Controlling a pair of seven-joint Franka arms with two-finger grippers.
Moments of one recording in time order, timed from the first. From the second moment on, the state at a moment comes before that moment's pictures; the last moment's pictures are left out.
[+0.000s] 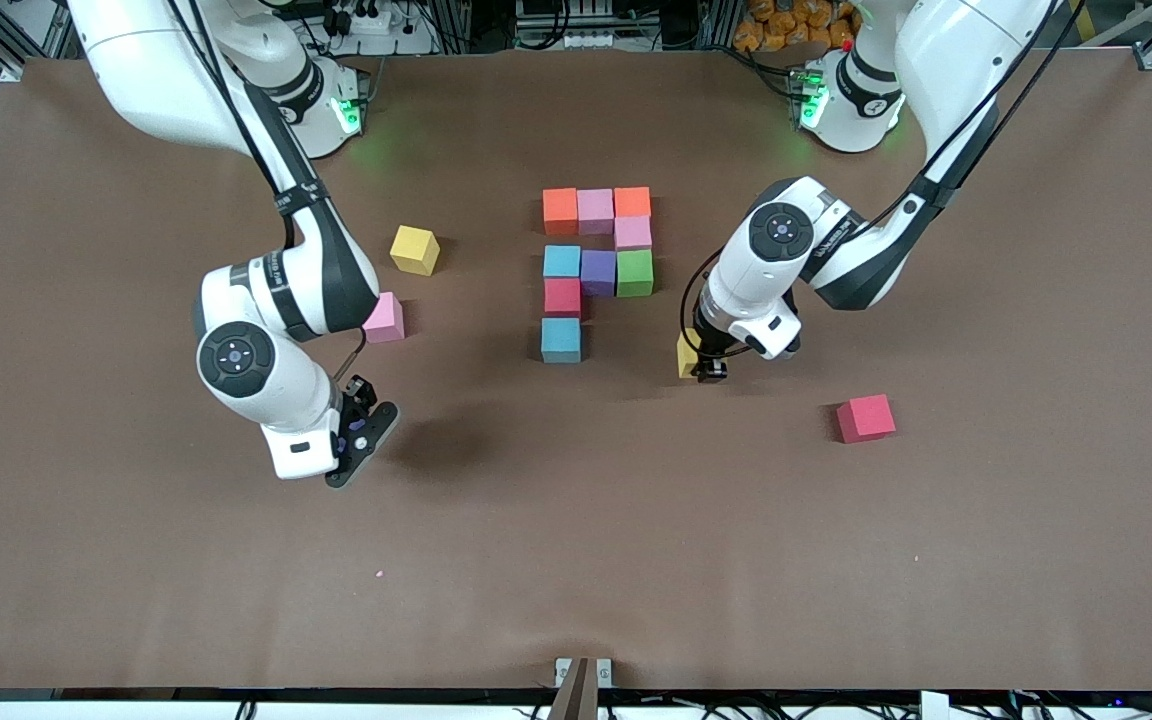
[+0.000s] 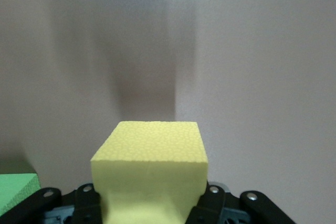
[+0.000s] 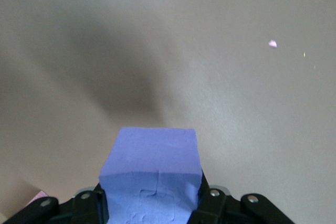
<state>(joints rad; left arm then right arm) 0.04 0.46 -0.62 -2.06 0.33 2.52 -2.37 0.37 0.56 -0.05 -1.58 -0.02 2.12 -0.68</state>
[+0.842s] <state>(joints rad) 0.04 0.45 -0.63 -2.06 0.33 2.51 -2.36 0.72 0.76 0.04 -1.30 0.00 2.06 -0.67</state>
